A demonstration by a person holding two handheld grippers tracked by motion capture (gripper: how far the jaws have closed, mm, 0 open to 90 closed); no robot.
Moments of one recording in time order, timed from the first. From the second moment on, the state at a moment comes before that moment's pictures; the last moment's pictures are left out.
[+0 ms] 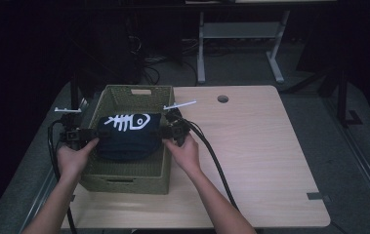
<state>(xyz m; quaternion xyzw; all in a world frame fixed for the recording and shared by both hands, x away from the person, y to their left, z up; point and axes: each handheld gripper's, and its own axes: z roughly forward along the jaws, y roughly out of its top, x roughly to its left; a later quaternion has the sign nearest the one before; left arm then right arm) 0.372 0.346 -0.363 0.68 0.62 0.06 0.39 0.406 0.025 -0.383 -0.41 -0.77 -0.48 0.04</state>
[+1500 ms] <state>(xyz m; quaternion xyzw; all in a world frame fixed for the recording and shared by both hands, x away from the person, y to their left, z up) 0.359 0.288 -0.325 0.67 0.54 0.07 0.51 0.400 -0.041 -0.348 -0.38 -0.74 -0.55 0.02</state>
